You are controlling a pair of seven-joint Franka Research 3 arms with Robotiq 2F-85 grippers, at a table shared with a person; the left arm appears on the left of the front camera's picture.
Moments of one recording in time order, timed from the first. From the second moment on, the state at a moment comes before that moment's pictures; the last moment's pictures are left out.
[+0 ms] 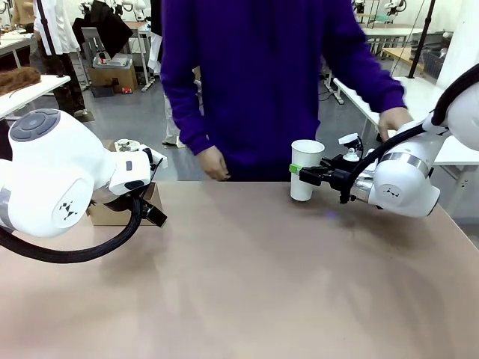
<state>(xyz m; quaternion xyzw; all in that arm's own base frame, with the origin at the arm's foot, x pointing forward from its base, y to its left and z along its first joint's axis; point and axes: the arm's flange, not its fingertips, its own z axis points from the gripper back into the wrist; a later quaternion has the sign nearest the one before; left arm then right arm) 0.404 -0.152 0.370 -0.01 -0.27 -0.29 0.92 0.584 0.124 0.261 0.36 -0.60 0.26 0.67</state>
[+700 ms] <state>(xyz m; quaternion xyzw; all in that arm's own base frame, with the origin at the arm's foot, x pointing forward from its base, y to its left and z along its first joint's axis) 0.404 -0.152 0.370 -0.01 -0.27 -0.29 0.92 0.584 0.124 0.260 0.36 -0.60 0.26 0.67</state>
